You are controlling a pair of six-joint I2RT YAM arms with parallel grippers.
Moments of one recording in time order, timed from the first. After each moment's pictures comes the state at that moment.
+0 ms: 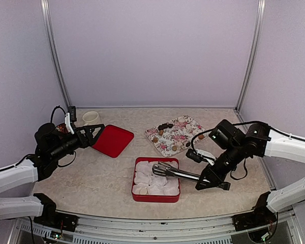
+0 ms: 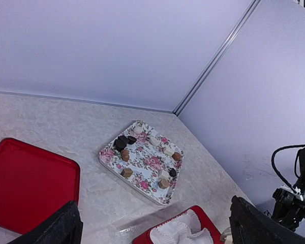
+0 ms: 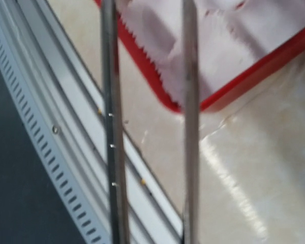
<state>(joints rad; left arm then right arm) -0.43 0.92 0.40 0.50 0.29 -0.54 0.88 1.20 0.96 -0.90 -0.47 0.12</state>
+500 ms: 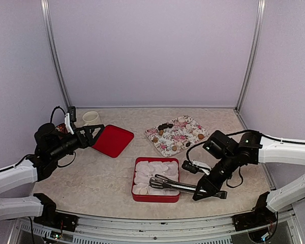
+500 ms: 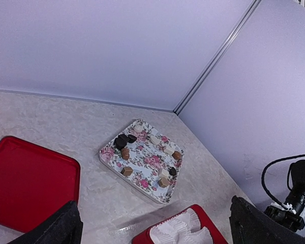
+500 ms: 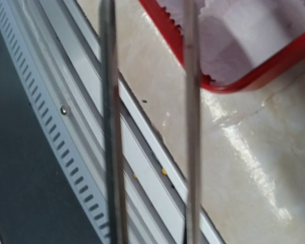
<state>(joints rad) -0.43 0.91 0.40 0.48 0.29 -0.54 0.94 1.24 0.86 -0.81 -0.54 0.18</state>
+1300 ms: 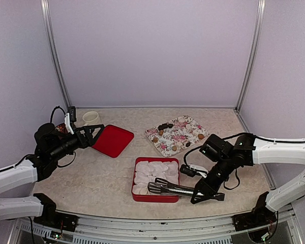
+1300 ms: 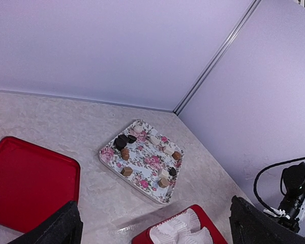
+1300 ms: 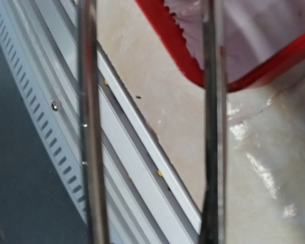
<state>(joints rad) -0.43 0.91 0.40 0.48 0.29 -0.54 0.94 1.30 0.83 -0.77 -0.56 0.16</state>
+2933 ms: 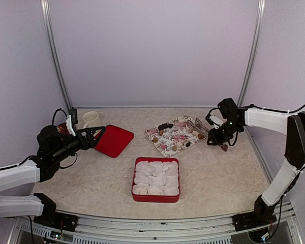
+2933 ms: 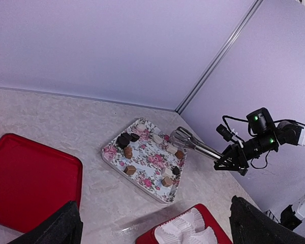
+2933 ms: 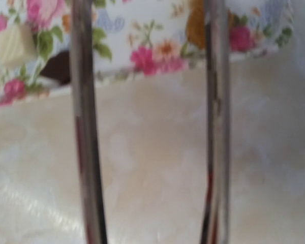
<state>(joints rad) -0.42 0.96 0.37 0.56 0.29 -0.54 0.31 1.65 1.17 -0.64 -0.14 -0.04</state>
